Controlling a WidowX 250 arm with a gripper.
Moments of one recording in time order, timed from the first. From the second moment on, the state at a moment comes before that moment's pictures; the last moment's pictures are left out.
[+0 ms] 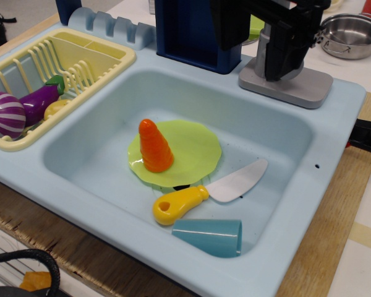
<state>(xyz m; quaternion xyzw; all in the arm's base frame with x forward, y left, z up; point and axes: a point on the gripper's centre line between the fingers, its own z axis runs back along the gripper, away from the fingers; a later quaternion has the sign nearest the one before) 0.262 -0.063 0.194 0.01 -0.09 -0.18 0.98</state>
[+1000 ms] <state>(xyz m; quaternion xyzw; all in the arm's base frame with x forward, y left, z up) 0.308 -0.088 0.200 0.01 -0.16 -0.29 0.94</state>
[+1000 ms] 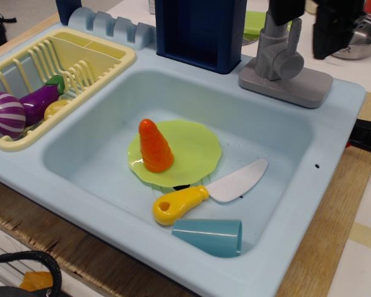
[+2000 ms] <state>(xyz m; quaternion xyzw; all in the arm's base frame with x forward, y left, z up) 0.299 -0.076 0.189 0.05 -0.16 -0.20 0.97</state>
